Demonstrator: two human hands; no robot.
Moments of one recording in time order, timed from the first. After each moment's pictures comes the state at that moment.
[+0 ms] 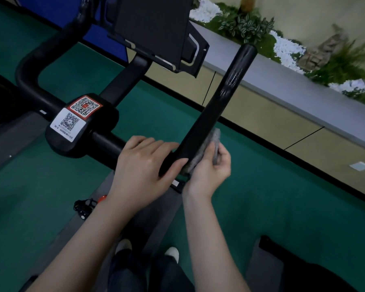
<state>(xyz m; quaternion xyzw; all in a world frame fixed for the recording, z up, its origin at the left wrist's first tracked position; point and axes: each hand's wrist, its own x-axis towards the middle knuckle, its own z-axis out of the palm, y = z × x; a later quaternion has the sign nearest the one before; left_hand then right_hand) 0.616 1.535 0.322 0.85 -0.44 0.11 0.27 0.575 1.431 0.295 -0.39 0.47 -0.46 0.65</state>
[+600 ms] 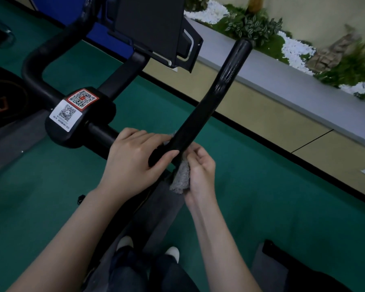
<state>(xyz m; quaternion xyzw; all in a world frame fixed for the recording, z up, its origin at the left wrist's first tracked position) 0.611 1.533 0.327 0.86 -0.42 0.09 0.27 0.543 1.423 0.299 -0.40 0.29 -0.21 0.84</state>
